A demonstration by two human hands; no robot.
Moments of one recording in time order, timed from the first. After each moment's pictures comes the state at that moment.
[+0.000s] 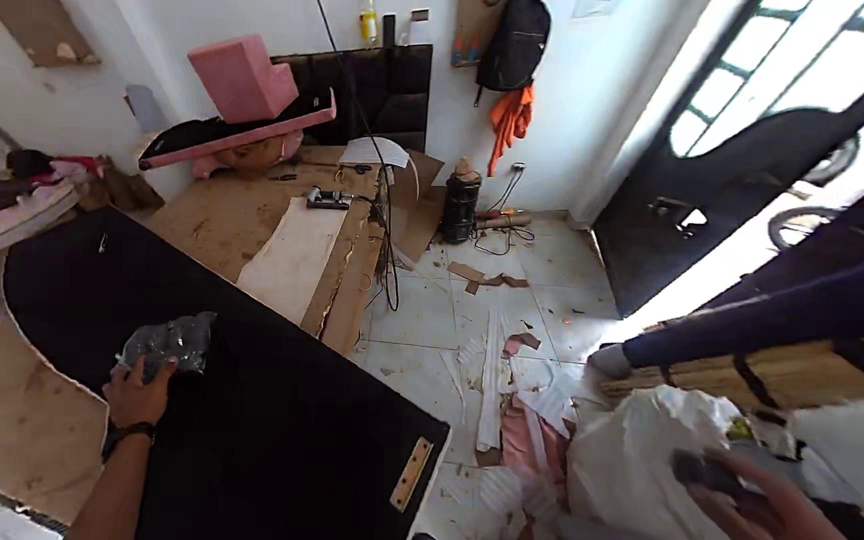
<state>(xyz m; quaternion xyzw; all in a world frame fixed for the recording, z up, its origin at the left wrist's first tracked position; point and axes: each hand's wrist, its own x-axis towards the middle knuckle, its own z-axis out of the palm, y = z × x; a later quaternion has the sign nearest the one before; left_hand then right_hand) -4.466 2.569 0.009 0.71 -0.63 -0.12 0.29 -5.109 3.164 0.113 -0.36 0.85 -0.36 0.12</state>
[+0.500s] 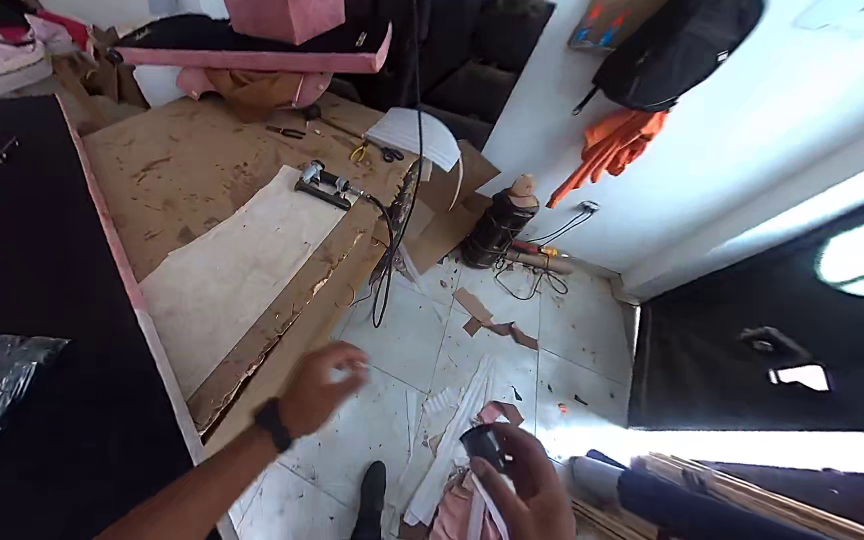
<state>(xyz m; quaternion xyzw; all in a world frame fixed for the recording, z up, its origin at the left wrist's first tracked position) -4.995 2.503 0.016 0.34 -0.74 -0.51 0.27 -5.260 2.719 0.043 -0.41 0.66 -0.55 0.31</state>
